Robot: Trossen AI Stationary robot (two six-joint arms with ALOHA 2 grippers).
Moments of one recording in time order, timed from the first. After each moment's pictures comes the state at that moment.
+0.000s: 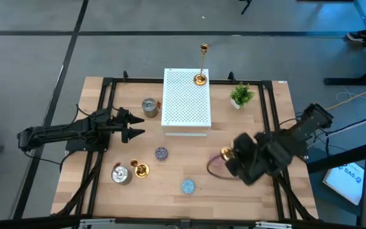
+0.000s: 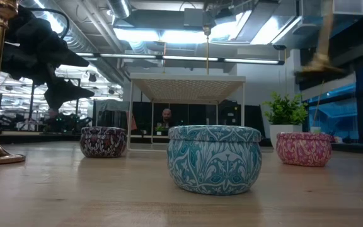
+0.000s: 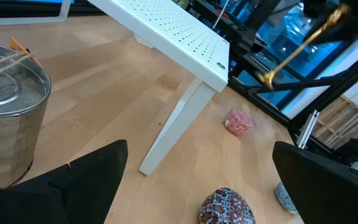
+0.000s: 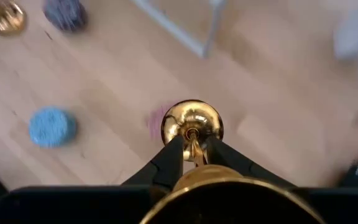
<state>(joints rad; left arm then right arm) 0.28 0.23 0.01 0.03 0.14 -0.55 0.65 1.55 1.63 -1.54 0.50 1.44</state>
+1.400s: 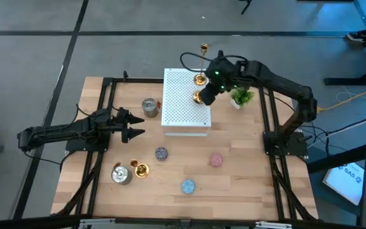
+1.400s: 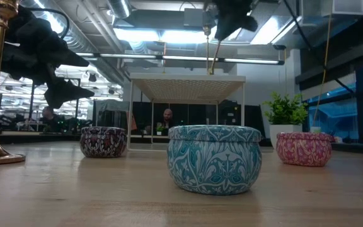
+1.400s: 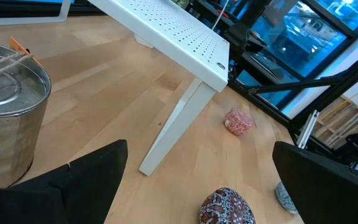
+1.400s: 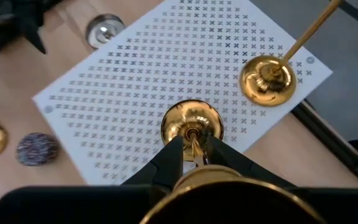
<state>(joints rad) 0.28 0.23 0.01 0.03 0.14 -0.55 -0.29 1.66 1.86 -1.16 0.15 0.35</state>
